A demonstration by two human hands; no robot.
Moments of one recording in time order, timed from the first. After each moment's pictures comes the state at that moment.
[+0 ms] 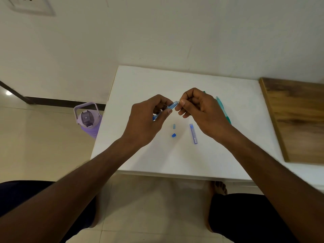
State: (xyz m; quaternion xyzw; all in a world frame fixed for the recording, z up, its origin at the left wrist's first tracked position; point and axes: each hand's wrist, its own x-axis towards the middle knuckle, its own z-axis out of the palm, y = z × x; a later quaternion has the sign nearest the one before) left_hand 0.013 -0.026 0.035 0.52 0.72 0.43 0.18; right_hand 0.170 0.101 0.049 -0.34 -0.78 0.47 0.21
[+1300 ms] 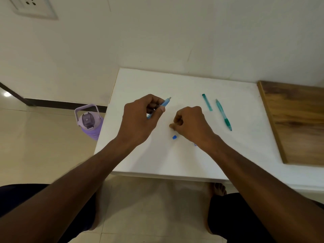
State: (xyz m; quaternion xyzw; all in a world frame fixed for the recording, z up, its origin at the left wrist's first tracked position) left_hand -0.002 -0.030 0.035 0.47 0.75 0.44 0.16; right_hand 0.144 0.097 0.009 -0.44 -0.88 0.21 0.00
